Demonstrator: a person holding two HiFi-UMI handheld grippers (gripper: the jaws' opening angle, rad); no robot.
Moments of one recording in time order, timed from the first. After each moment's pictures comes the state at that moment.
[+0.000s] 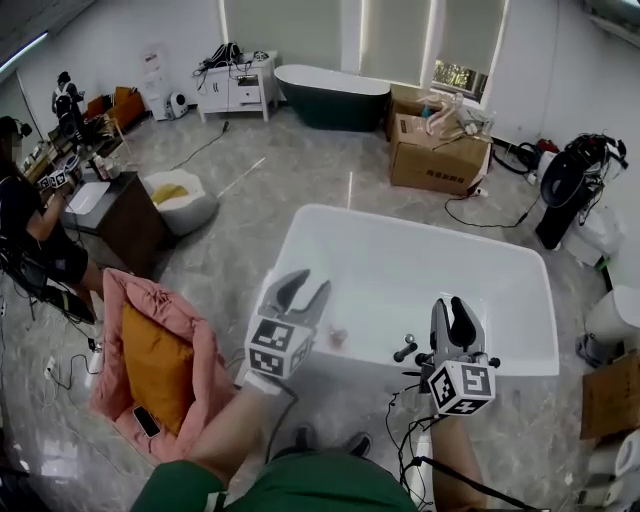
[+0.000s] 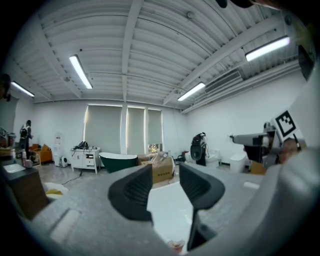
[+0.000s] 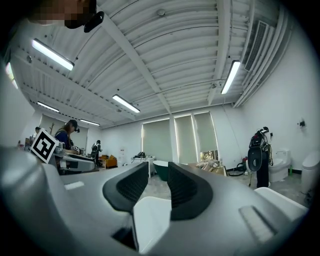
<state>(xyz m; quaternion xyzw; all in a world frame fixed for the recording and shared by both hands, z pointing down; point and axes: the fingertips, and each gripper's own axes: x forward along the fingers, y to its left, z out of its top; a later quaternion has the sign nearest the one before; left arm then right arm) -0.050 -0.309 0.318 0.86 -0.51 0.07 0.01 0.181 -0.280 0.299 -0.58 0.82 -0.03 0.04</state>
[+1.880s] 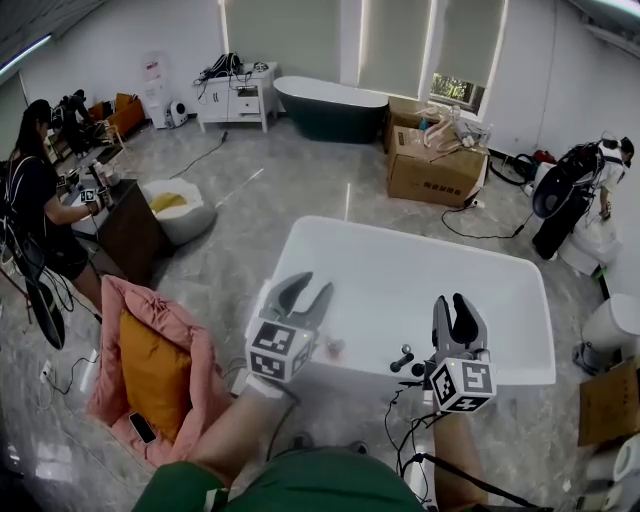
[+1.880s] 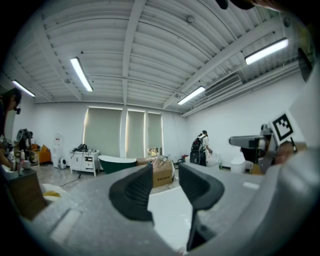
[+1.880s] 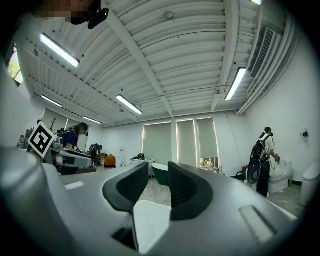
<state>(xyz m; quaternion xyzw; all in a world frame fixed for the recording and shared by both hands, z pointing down) -0.048 -0.315 0.295 0.86 -0.51 0.04 -0.01 0.179 -0.294 0.274 -0.57 0.82 0.02 0.03</state>
